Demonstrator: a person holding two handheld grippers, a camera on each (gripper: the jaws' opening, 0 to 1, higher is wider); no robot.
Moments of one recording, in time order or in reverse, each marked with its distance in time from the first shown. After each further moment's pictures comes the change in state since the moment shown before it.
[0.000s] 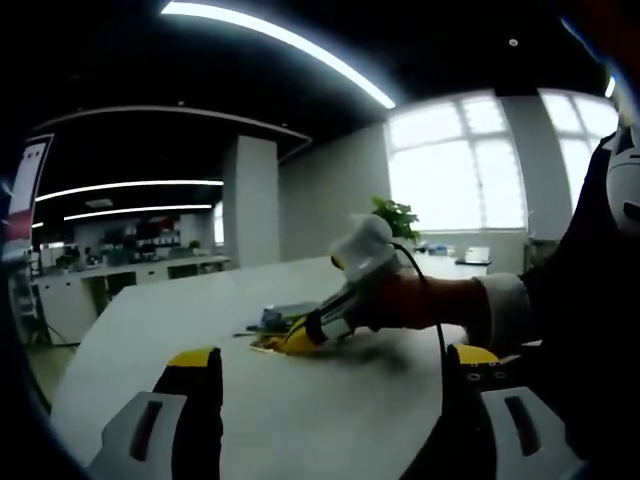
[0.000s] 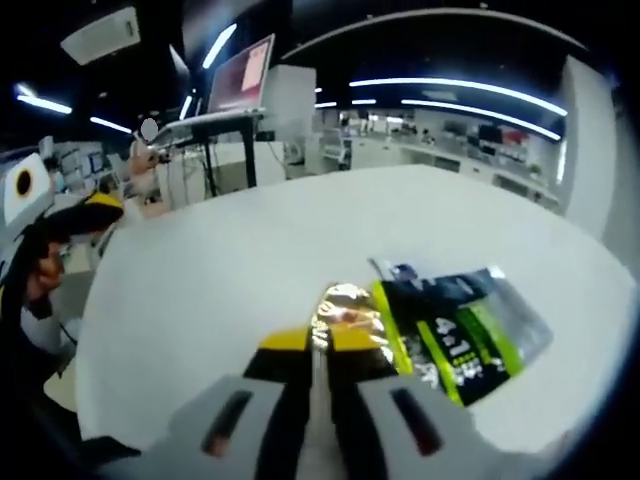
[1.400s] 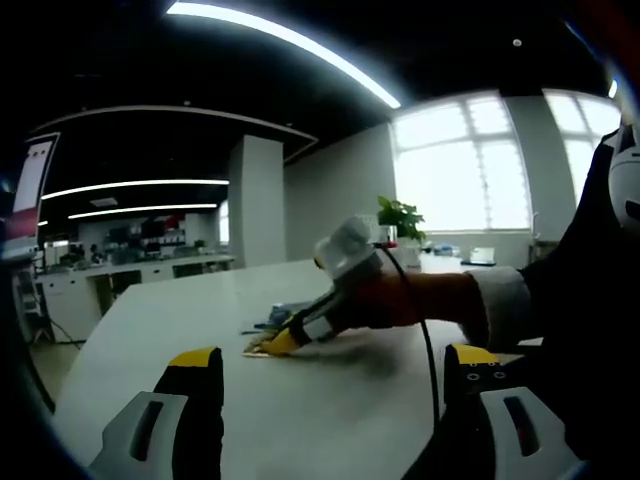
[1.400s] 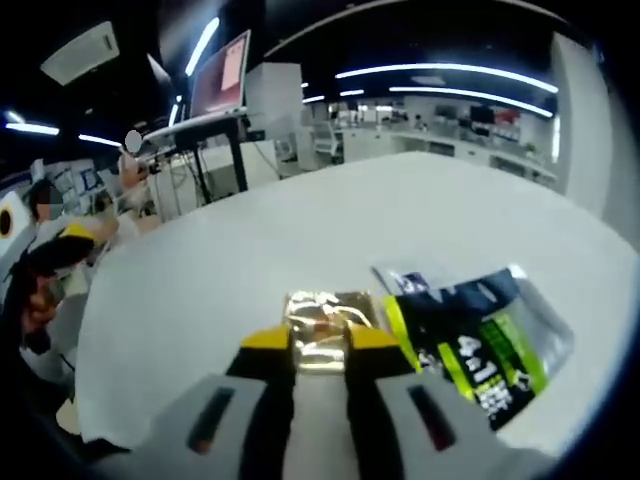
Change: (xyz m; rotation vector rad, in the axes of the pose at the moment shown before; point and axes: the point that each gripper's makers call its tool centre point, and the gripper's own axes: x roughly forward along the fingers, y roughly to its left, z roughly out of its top) left arm -0.007 0.005 0.001 -0.007 -0.002 0.026; right arm 0.036 -0.003 0.015 0.067 0.017 0.013
